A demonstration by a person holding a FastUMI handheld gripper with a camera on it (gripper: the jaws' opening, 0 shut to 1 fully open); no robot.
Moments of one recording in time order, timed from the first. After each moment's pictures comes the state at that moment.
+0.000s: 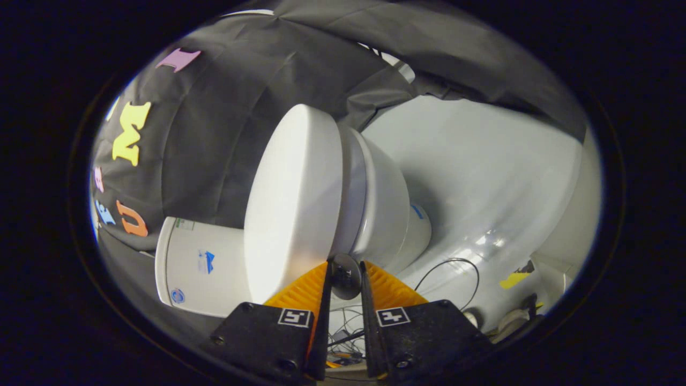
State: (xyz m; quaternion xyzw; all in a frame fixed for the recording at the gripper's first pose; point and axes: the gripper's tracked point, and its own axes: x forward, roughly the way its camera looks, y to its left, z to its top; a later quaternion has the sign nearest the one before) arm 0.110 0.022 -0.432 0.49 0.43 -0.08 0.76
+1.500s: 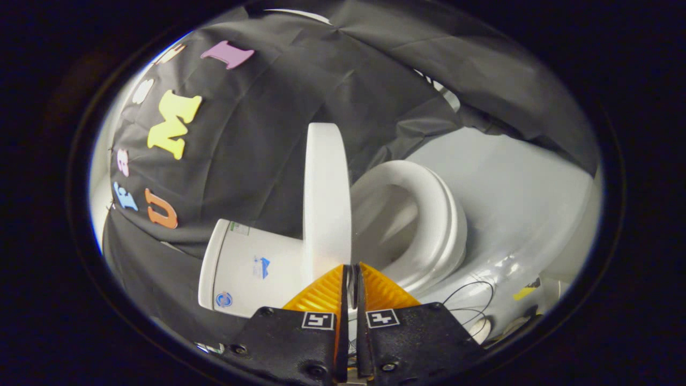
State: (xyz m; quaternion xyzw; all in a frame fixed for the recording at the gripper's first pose) arm 0.141 0.058 -0.284 0.46 0.36 0.00 0.81
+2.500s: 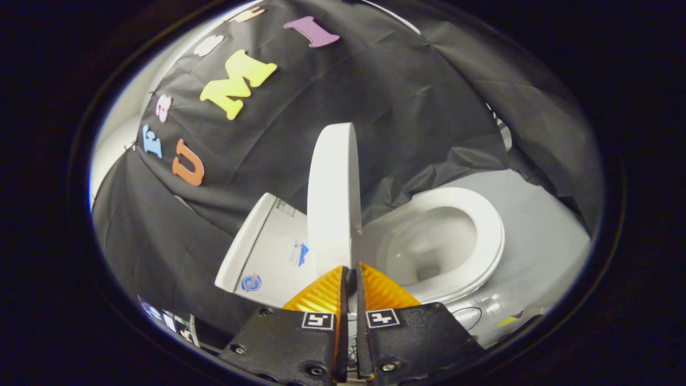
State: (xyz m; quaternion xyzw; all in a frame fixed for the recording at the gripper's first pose) arm 0.166 0.147 -0.191 0.34 0.34 0.08 0.87
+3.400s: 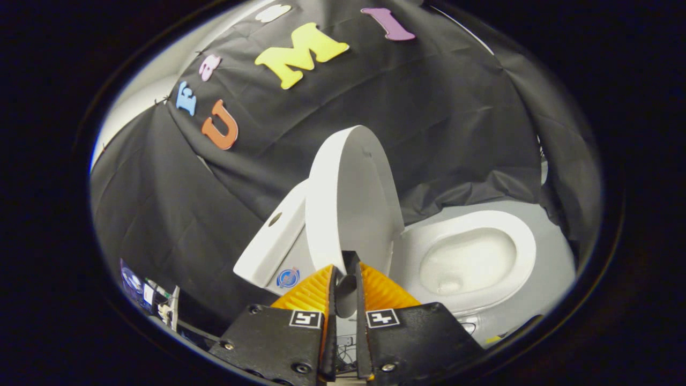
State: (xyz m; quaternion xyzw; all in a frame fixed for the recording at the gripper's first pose) arm 0.191 0.261 -0.143 0.25 0.34 0.16 0.89
